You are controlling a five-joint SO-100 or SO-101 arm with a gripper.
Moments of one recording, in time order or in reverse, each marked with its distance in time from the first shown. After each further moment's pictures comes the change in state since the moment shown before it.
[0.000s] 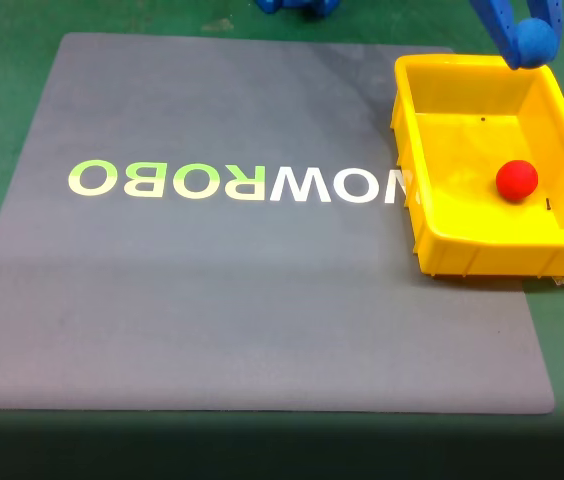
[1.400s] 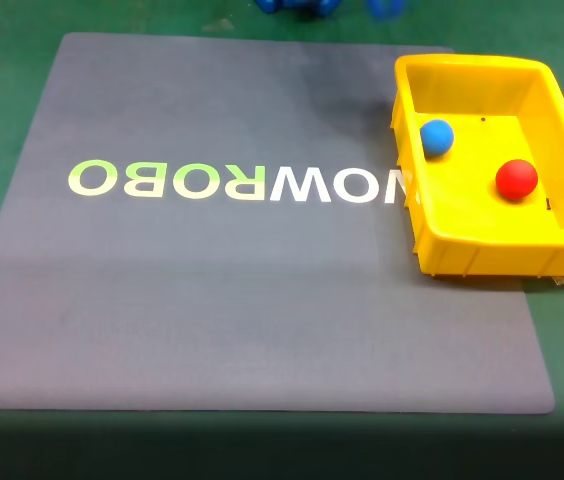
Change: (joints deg) arm 13.9 52.3 56.2 1.6 -8.9
